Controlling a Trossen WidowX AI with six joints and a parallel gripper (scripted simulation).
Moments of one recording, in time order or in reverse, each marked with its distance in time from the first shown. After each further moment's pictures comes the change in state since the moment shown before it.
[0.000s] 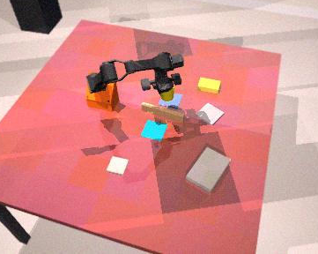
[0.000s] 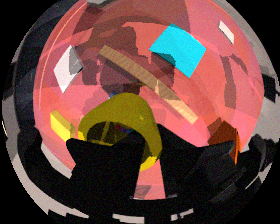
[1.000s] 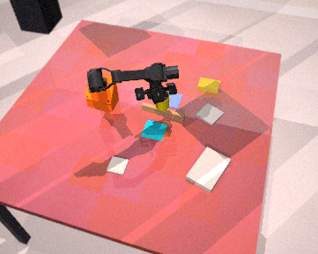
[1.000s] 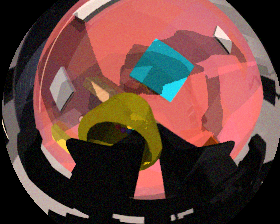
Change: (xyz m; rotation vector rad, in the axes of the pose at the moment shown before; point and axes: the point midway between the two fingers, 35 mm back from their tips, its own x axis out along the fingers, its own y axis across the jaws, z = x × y) arm -0.003 -0.037 0.058 0.000 -0.002 -0.002
